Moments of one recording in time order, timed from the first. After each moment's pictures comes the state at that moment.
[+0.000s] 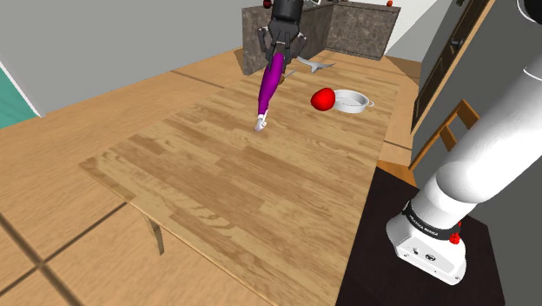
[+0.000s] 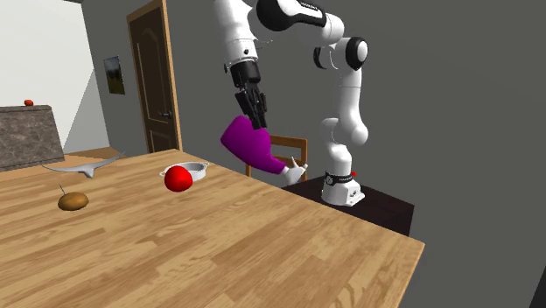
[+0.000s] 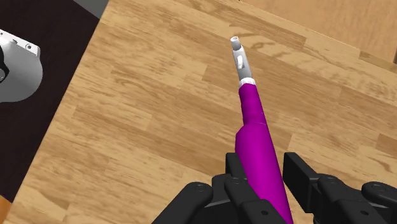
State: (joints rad) arm -0.13 -0.05 0.23 -1.73 0.33 1.59 1.02
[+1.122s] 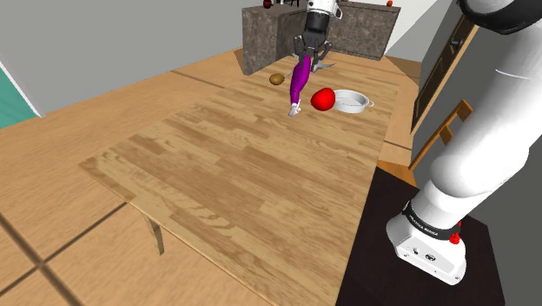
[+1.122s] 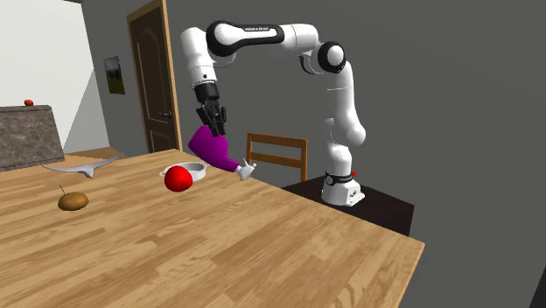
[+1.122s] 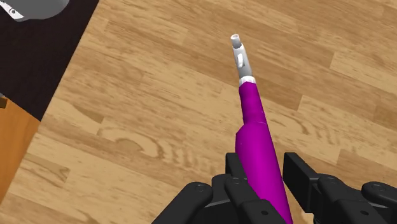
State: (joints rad) arm -0.31 0.14 0.06 -1.61 0.25 1.55 0.67
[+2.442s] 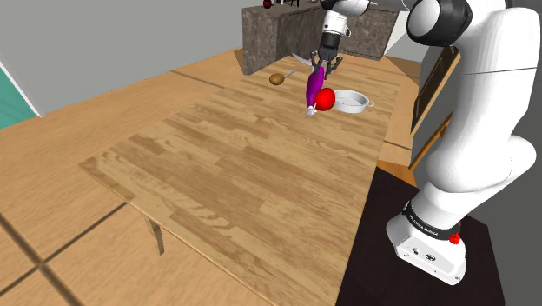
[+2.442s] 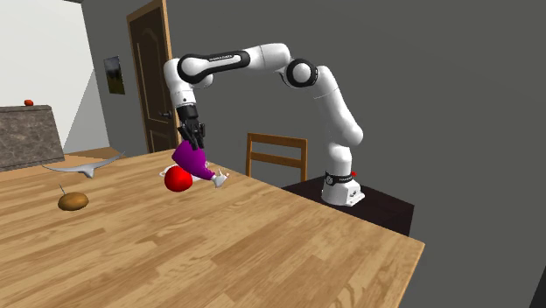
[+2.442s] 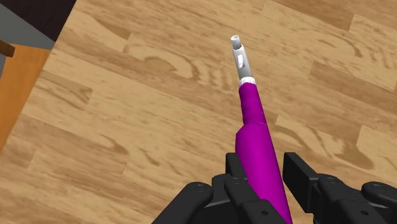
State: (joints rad) arm -0.46 0.46 -0.03 -1.34 0.22 1.55 0.43
